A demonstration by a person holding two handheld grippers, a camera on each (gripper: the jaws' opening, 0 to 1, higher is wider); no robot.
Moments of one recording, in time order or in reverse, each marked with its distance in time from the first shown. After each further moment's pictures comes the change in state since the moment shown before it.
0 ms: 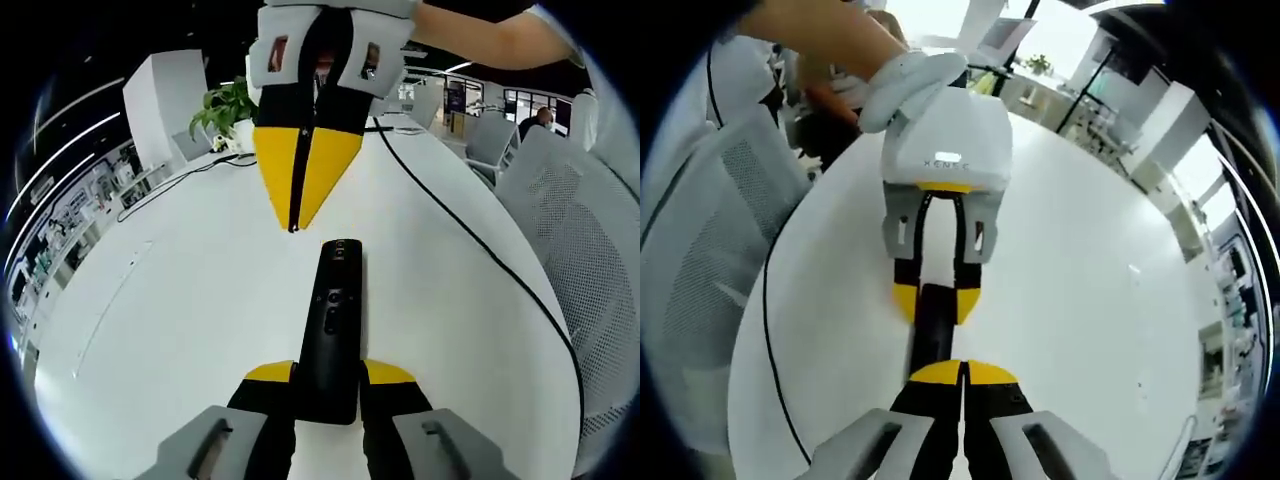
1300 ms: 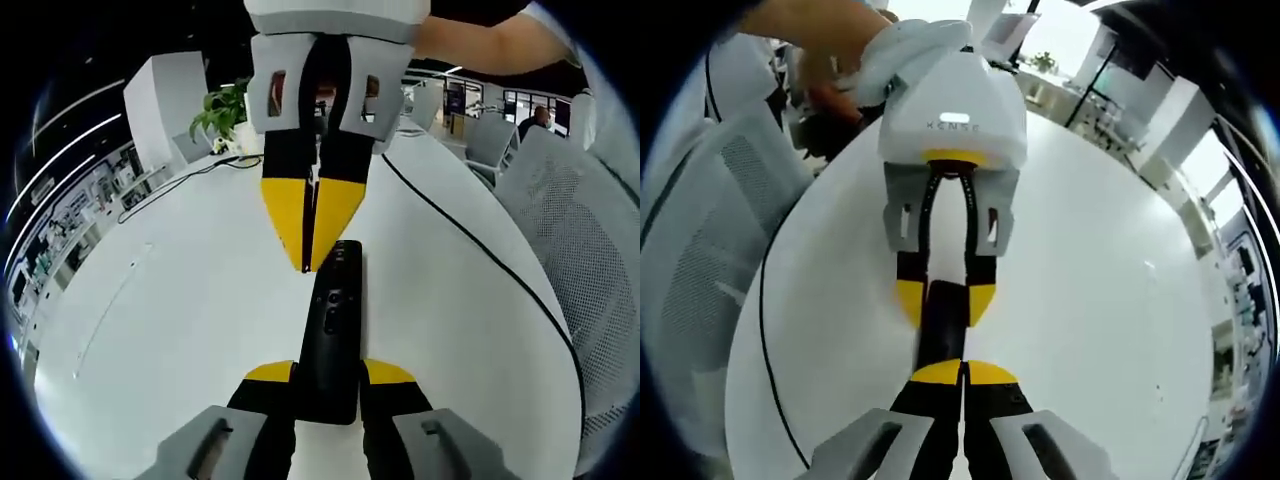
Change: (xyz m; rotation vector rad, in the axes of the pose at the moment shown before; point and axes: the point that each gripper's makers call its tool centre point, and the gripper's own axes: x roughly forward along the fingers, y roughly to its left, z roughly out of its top) left arm 0.001 -0.002 0.002 0.002 -0.011 0.003; right arm 0.028 0.011 -0.007 0.015 -0.005 0.055
